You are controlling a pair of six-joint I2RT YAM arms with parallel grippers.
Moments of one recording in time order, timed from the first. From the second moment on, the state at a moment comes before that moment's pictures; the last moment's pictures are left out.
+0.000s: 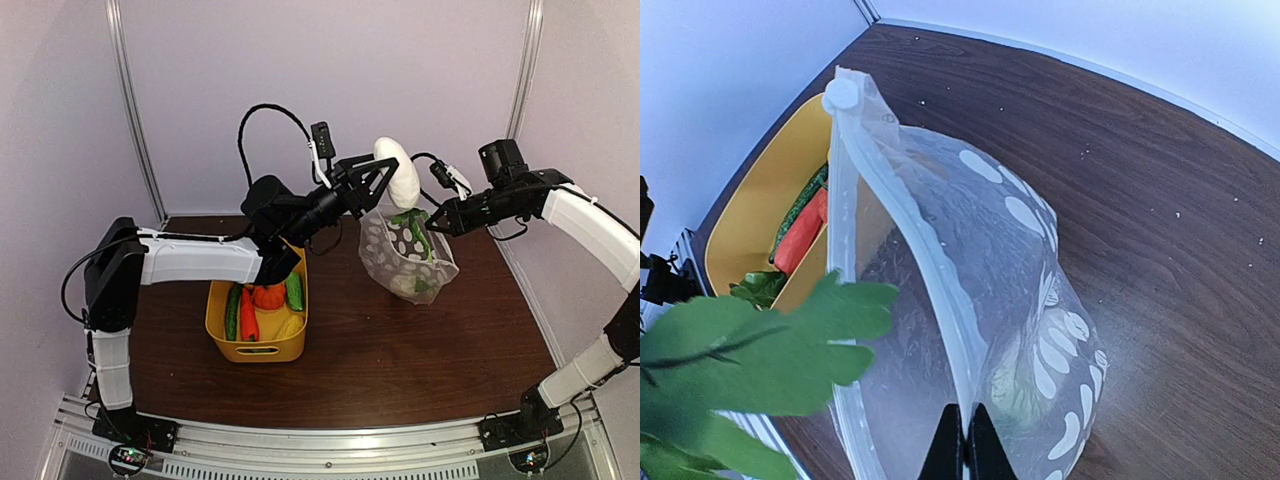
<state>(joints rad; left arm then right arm) -0.96 1.99 1.49 1.13 0.29 -0.52 0.32 1.43 1.42 -0.77 -0.48 -0.06</state>
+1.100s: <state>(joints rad) -0.95 2.06 1.46 1.06 0.10 -0.44 0.30 1.36 1.42 -0.74 -0.70 0.00</state>
